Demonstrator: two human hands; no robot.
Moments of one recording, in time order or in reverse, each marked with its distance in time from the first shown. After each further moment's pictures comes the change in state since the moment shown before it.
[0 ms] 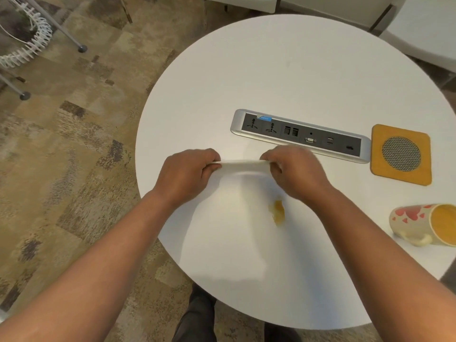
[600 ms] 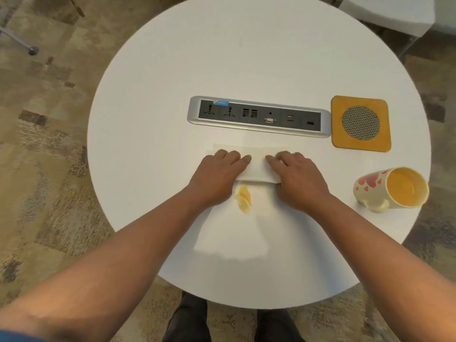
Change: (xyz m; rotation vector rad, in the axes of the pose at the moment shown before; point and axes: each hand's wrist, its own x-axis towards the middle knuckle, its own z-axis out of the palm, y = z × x) left_hand 0.034 0.086 0.114 0.276 -0.429 0.230; right_hand -0.090 0.092 0.021 -0.303 -0.232 0.181
